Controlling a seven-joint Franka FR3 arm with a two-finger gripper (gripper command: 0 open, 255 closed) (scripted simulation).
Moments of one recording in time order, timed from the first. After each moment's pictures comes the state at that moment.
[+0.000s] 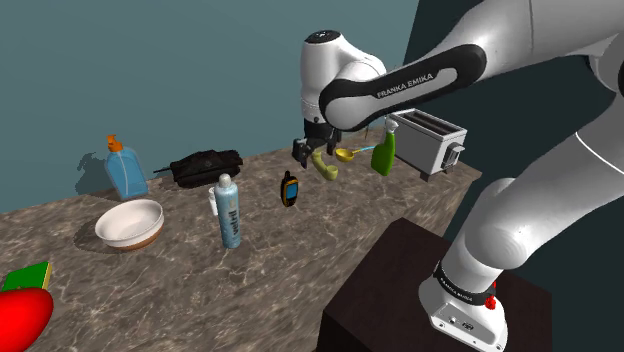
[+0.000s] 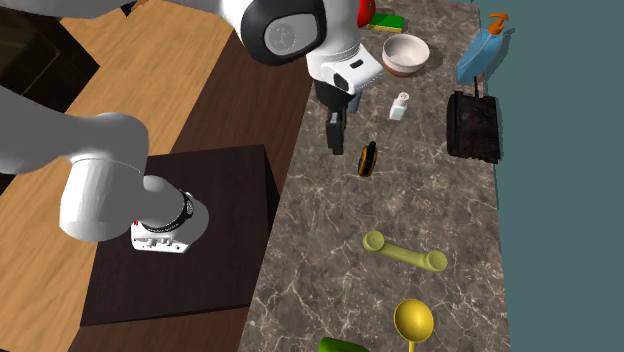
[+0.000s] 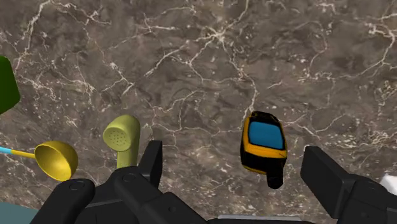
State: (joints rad) arm -0.04 -0.34 0.24 -2.39 -0.19 2.13 0.55
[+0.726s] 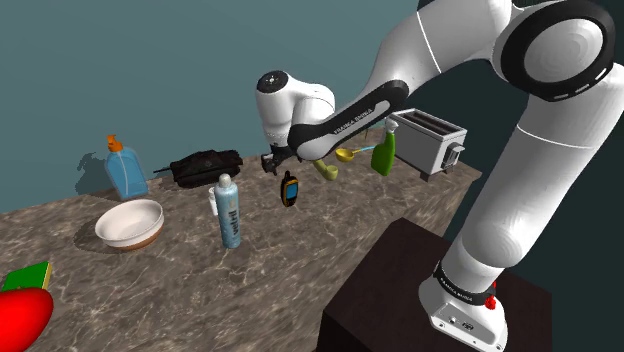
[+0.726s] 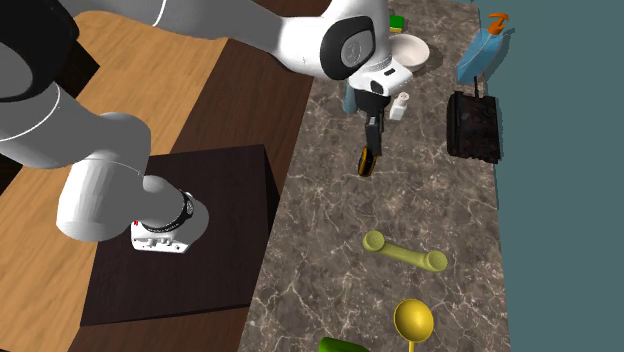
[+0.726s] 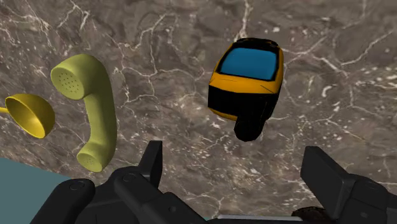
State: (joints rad) arm -0.10 0.04 0.35 -2.19 -0.59 2.27 0.96
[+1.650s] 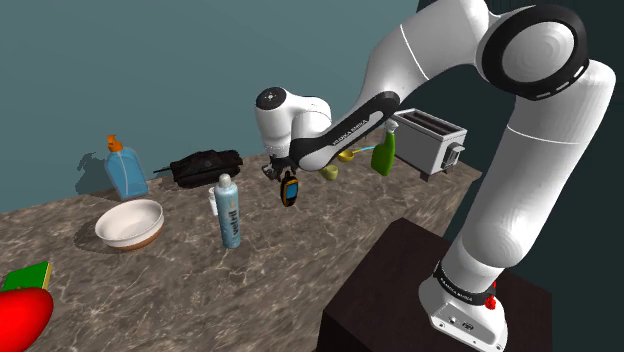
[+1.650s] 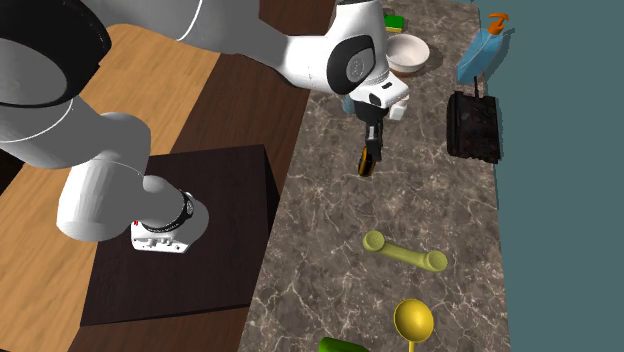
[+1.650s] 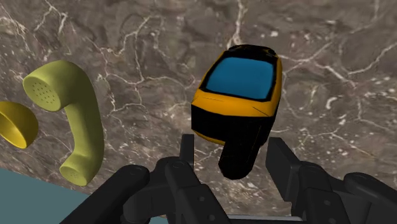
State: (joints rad) arm -0.09 0.11 0.34 -2.20 -0.67 2.32 1.03
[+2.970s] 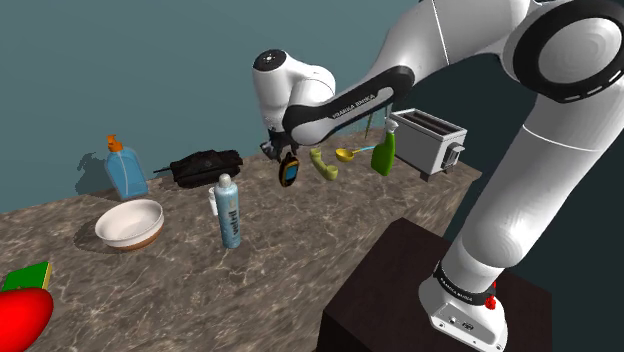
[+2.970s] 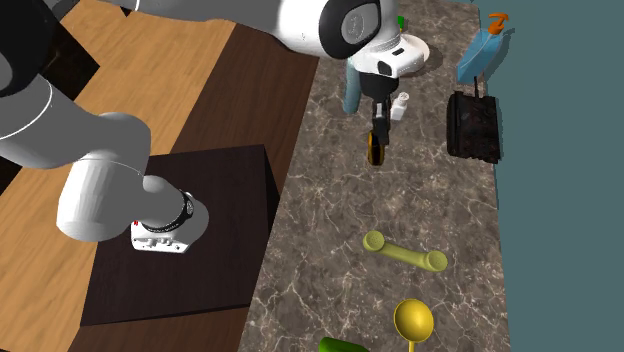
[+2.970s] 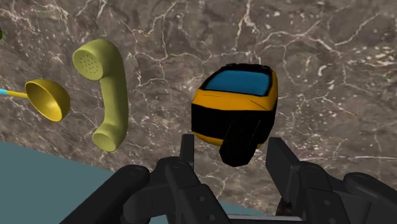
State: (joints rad) arm -0.09 0.00 0.36 -2.13 -0.54 2.19 0.90
